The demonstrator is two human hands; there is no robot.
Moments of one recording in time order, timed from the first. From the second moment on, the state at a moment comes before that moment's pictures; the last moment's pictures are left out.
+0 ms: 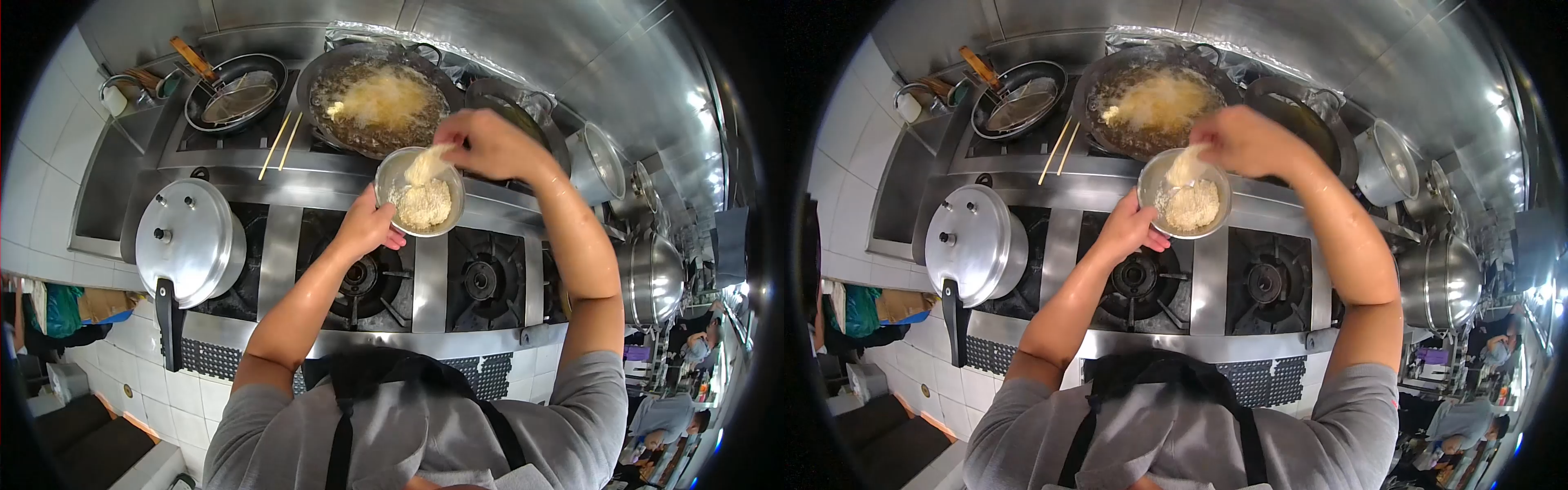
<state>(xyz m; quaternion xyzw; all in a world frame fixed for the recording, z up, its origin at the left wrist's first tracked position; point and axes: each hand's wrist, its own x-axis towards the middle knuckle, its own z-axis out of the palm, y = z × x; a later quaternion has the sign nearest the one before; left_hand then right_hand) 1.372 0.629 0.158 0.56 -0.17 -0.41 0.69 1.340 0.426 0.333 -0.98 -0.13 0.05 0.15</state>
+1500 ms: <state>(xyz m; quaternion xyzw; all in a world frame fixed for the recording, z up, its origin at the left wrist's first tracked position) 1.320 0.676 0.144 0.59 -0.15 -0.42 0.68 1.286 0.478 0.219 -0.96 -0.18 0.20 -0.08</state>
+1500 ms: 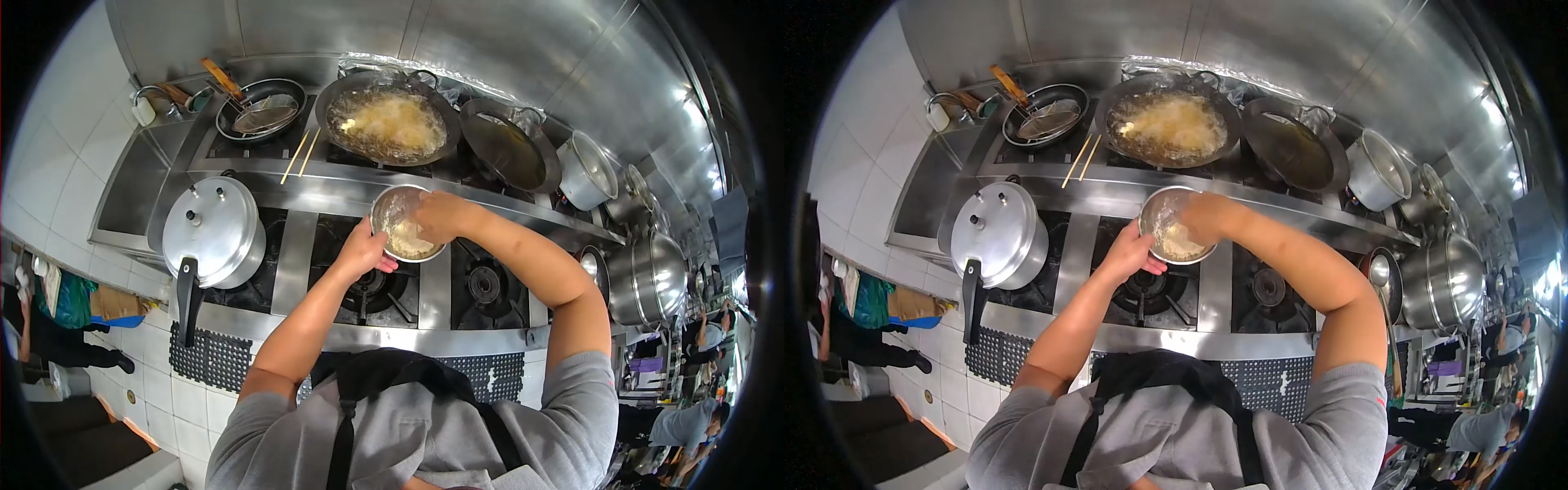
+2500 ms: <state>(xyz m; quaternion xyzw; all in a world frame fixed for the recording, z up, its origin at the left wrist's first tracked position) 1.361 0.691 0.133 0.54 -0.08 -0.43 0.72 1.477 0.407 0.224 -0.99 -0.05 -0.05 0.07</state>
